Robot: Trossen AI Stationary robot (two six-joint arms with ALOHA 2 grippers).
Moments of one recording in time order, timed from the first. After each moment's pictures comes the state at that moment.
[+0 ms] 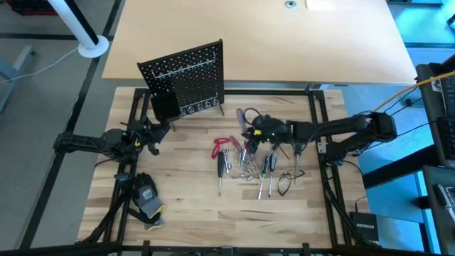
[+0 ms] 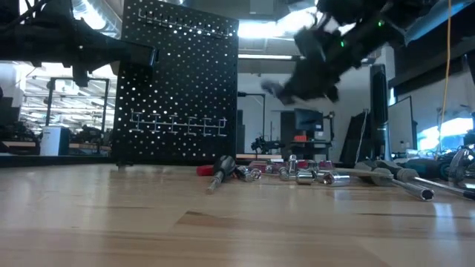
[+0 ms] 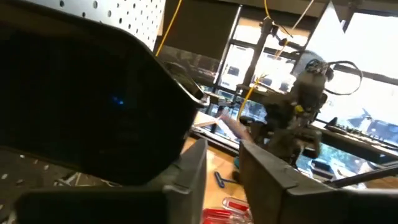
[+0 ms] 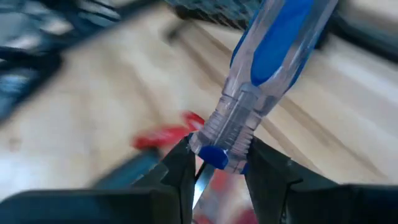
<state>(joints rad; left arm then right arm) -0.11 0.01 0.01 0.21 -0.60 -0.21 -0.07 1.38 0.74 0.11 0.22 0.37</state>
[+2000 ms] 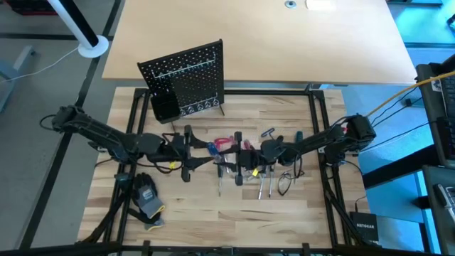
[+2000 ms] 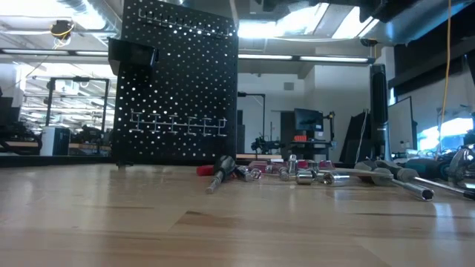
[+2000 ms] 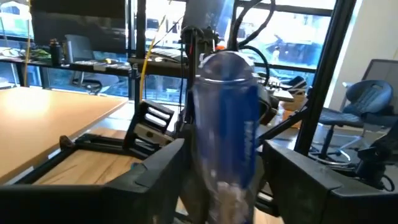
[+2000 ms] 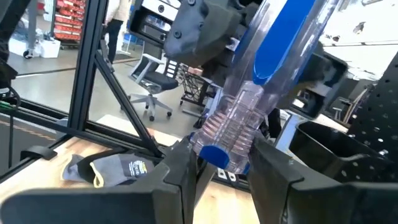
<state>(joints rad) -0.31 1.18 0.78 0.46 -0.39 -0.09 0.20 1.67 0.93 0.86 0.12 -0.35</state>
